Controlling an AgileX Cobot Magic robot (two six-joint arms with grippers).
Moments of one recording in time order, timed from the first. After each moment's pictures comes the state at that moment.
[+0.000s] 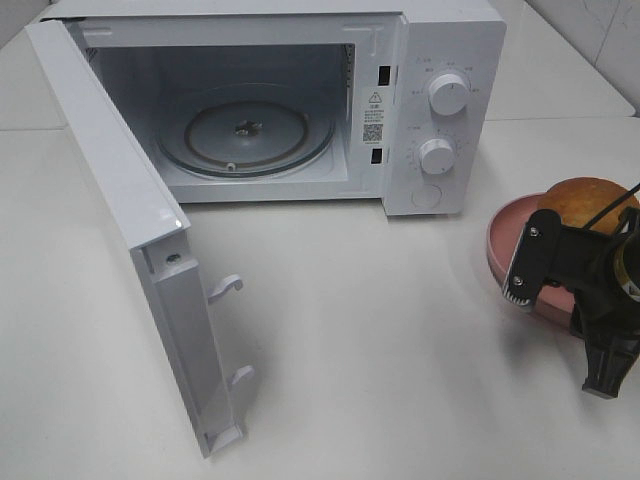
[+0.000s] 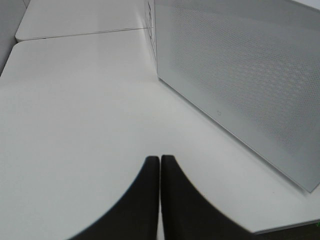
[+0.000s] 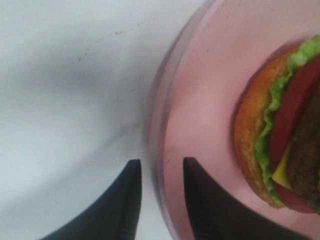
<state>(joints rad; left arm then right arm) -0.14 0.00 -0.50 -0.02 1.04 0.05 0.32 1.64 -0.54 -0.90 0.25 0.08</state>
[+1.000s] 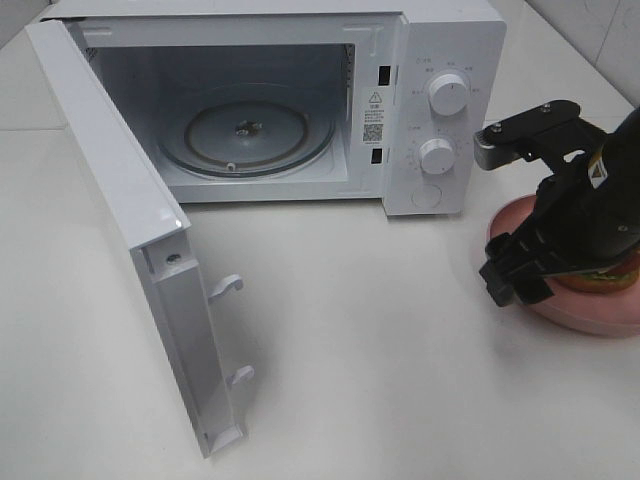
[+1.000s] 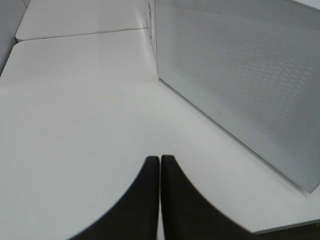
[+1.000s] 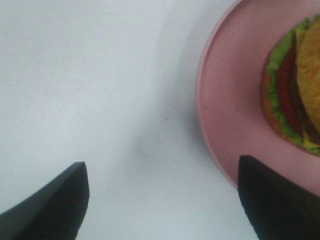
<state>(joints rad) -0.14 0.00 -0.50 -0.02 1.04 0.05 0.44 1.50 -0.80 -0.15 0.58 0.14</state>
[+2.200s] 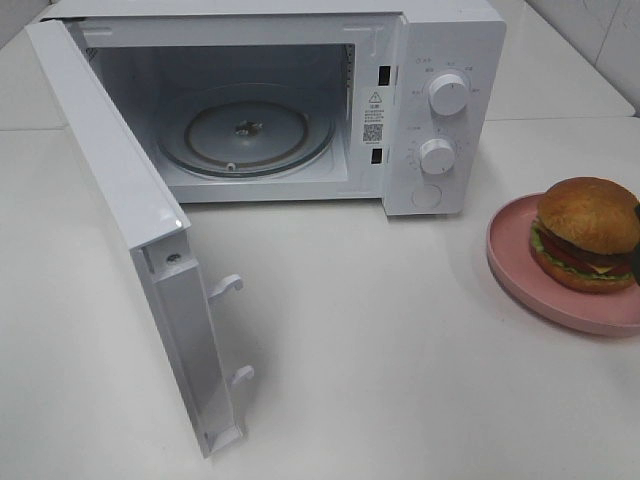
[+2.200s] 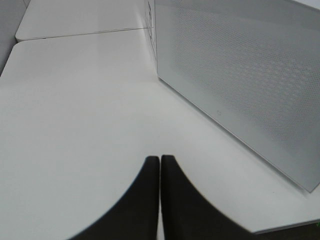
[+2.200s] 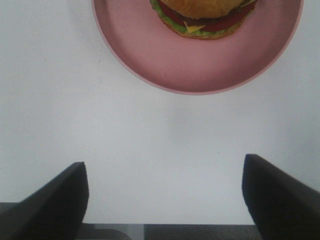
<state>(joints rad) -0.14 0.00 -0.50 -0.02 1.04 0.05 0.15 1.15 -0.79 -0.04 0.92 0.16</state>
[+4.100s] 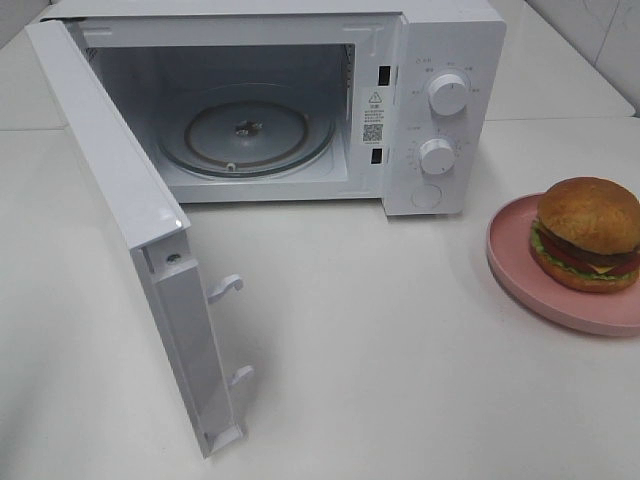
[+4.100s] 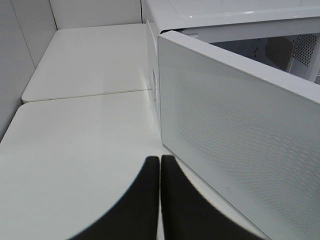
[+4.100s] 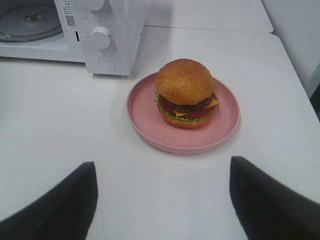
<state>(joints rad) -0.14 0.25 -0.44 -0.02 0.57 0.05 0.15 0.00 -0.50 -0.03 1.00 0.04</state>
